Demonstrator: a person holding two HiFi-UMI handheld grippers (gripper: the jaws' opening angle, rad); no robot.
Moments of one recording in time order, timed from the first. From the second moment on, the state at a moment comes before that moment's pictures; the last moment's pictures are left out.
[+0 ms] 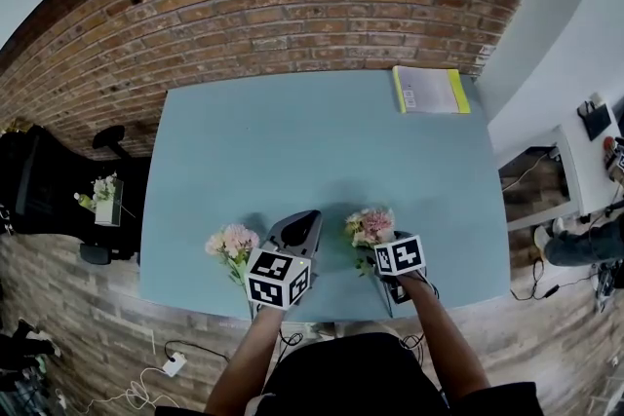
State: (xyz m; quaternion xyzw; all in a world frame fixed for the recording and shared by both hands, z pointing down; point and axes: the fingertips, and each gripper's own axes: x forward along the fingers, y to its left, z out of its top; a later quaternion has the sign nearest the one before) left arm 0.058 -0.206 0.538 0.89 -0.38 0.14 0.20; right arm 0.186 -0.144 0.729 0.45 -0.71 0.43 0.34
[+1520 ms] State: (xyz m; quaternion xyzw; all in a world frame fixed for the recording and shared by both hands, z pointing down) left arm 0.043 -0.221 0.548 0.88 -0.41 0.15 0.21; right arm 0.180 -0.145 0.763 0.42 -0.67 0.46 0.40
